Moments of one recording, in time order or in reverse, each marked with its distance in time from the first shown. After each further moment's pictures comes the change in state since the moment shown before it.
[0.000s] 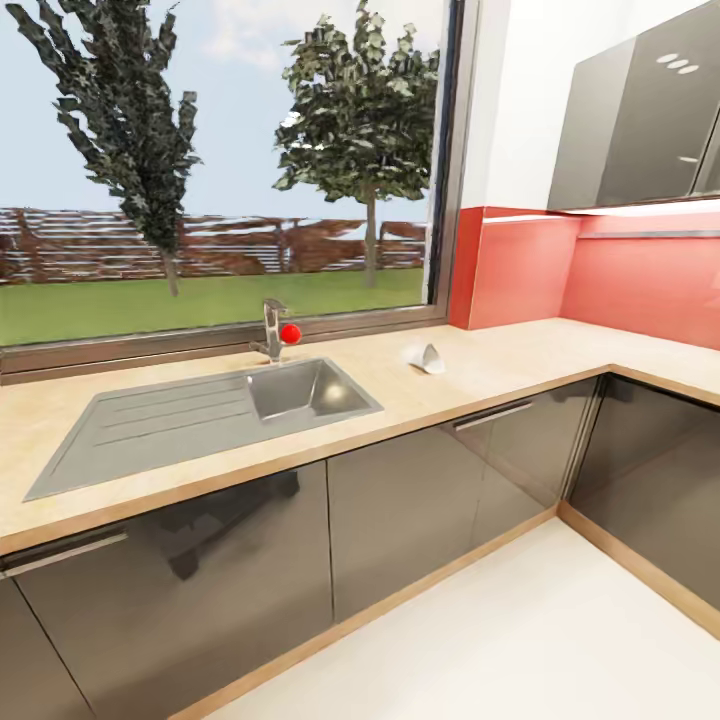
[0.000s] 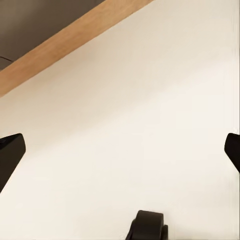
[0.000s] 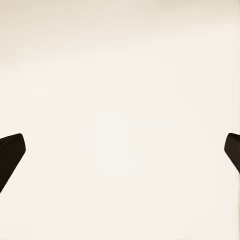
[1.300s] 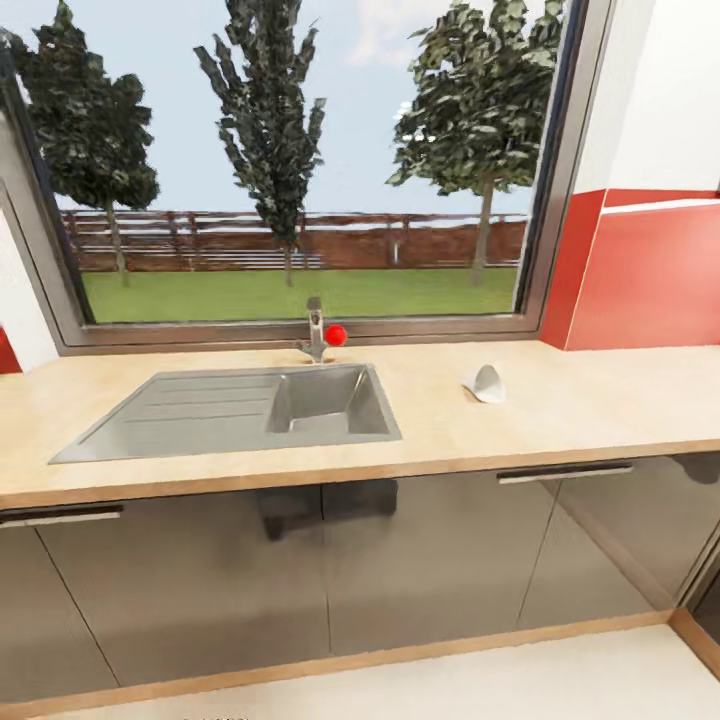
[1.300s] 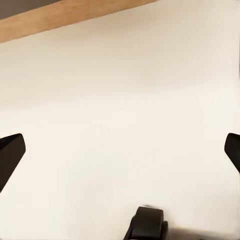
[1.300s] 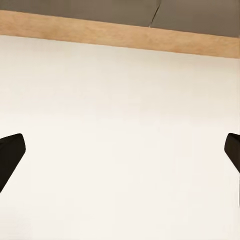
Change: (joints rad) left arm 0.000 0.000 0.000 0.000 0.000 0.000 0.000; right arm 0.000 0.002 0.000 0.001 0.001 0.000 0.000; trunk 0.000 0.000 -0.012
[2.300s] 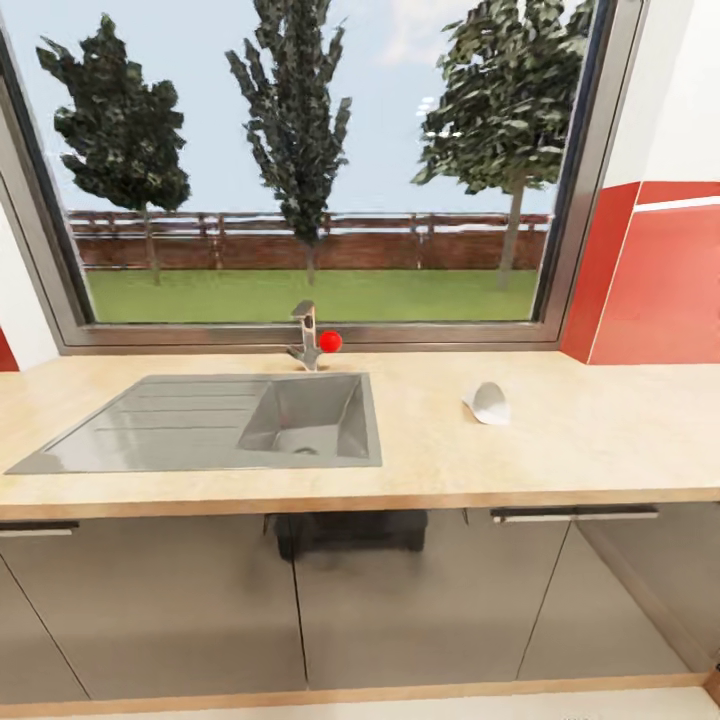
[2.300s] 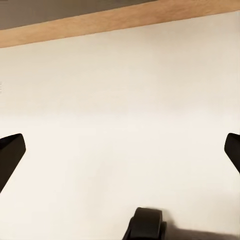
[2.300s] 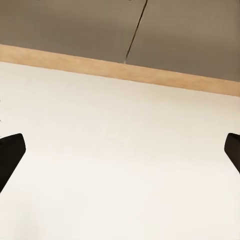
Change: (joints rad) left arm 0.000 0.000 0.000 -0.003 0.000 0.000 -0.002; right arm 0.000 0.000 -0.001 -0.001 -0.002 0.000 0.001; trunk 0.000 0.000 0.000
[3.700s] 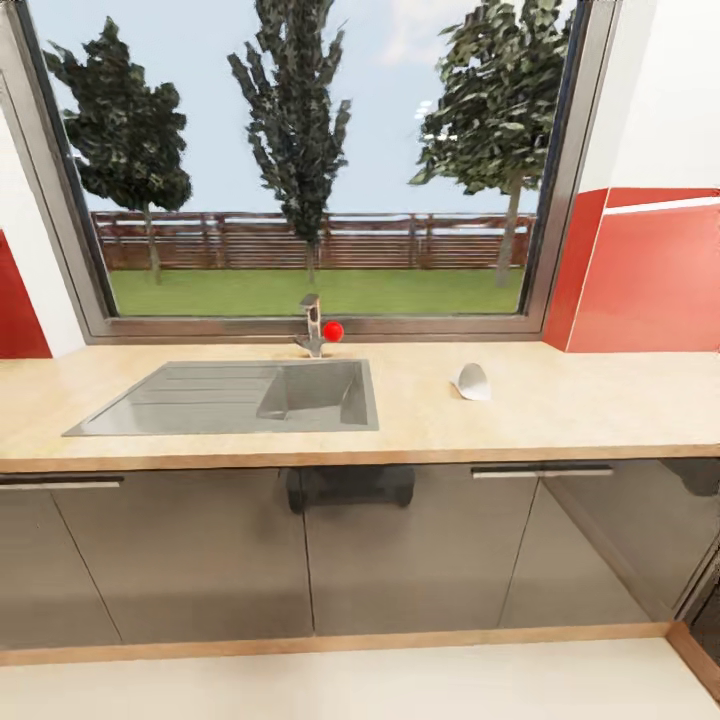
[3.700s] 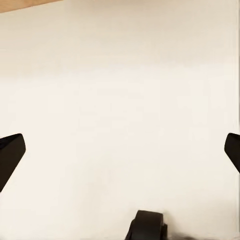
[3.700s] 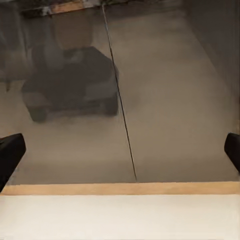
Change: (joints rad) left arm 0.000 0.008 0.001 0.001 0.003 -0.012 -0.008; right arm 0.065 -0.102 -0.454 -0.800 -0.623 0.316 1.196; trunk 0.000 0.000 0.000
